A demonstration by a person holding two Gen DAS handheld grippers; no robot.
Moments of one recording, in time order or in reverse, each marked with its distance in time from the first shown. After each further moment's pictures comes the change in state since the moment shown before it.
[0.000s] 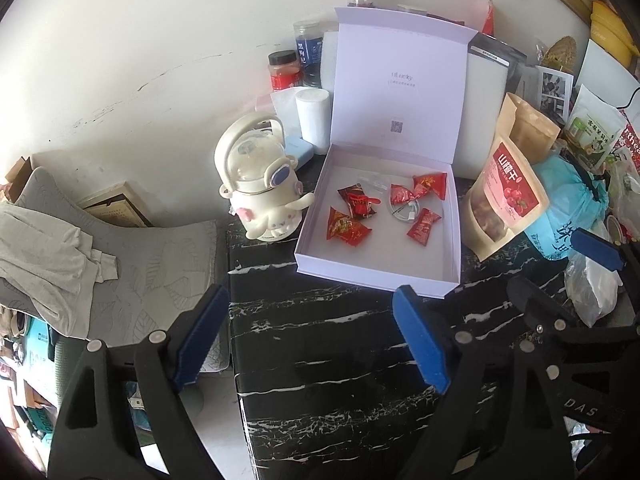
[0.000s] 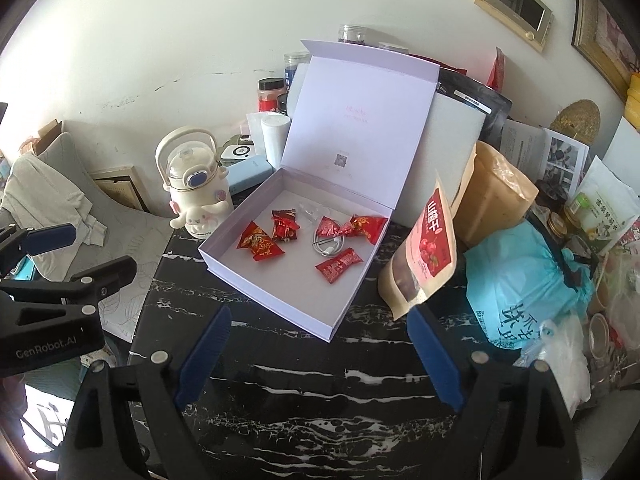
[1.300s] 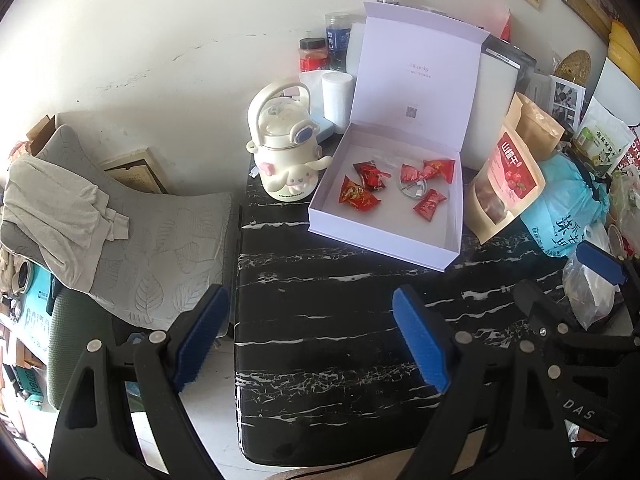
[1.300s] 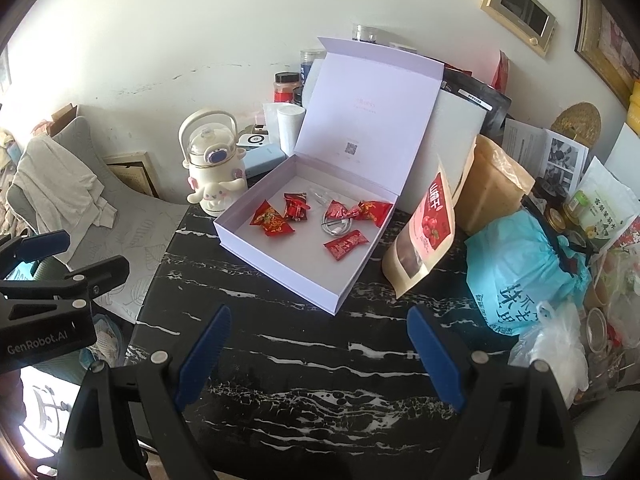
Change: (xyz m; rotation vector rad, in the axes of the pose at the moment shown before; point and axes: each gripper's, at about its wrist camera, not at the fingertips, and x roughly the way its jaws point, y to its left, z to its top) left arm -0.028 0.002 -0.049 -0.111 0.015 0.038; right arm -0.020 0.007 -0.031 -0.050 -0.006 0.019
